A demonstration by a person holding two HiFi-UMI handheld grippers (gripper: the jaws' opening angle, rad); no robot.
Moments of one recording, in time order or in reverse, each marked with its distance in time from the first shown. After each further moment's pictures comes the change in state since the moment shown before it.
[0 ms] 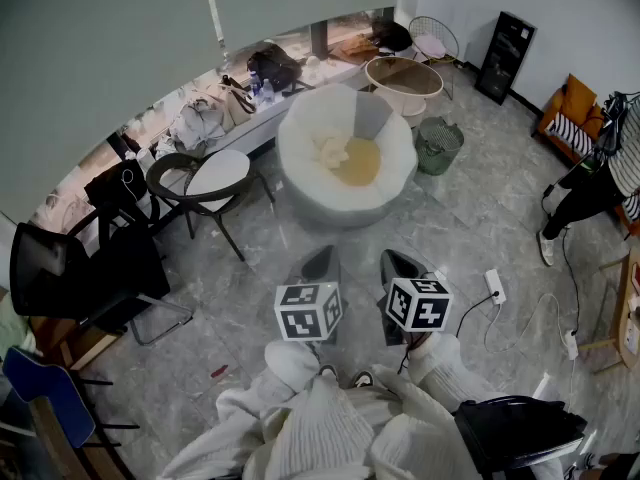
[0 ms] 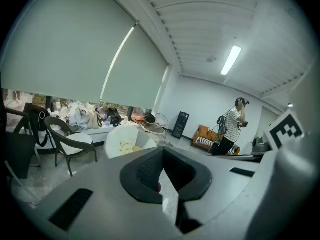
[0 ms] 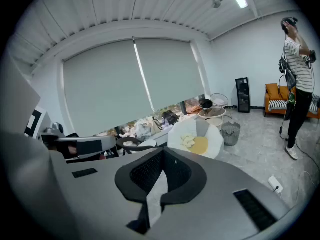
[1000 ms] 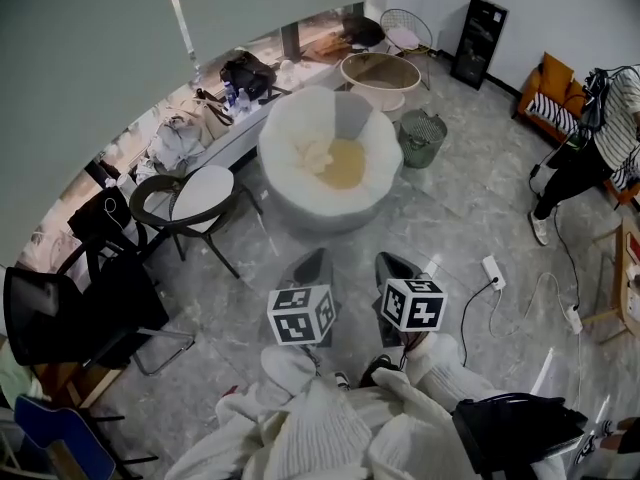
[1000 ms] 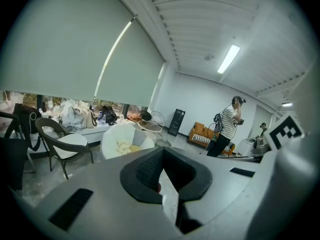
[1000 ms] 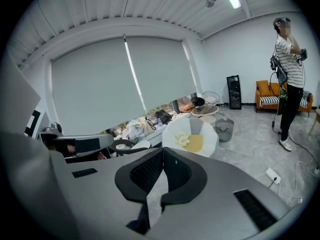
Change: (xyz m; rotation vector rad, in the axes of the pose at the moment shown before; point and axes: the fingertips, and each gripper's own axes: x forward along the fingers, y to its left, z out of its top) left arm 0.030 0.036 0.008 0.023 0.035 -0.061; right arm 0.037 0.001 -0.004 0.061 0.003 -0.085
